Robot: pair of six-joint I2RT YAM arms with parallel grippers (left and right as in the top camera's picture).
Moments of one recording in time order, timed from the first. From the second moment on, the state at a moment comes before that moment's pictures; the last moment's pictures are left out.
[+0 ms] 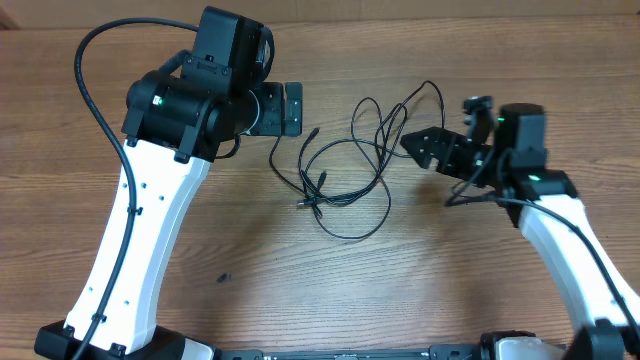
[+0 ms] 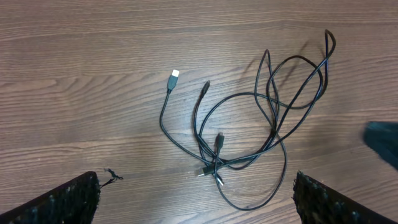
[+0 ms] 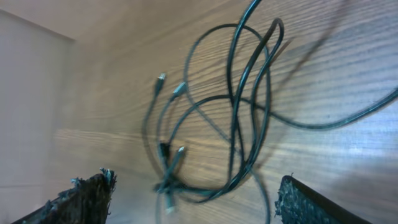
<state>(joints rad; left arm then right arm) -0.36 1.62 1.94 -1.30 -0.02 -0.31 0.06 1.42 0.91 -0.29 -0.58 0.42</state>
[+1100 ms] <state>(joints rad) -0.36 1.62 1.94 -1.30 -0.02 -0.31 0.16 1.76 0.91 -0.05 -0.43 0.47</state>
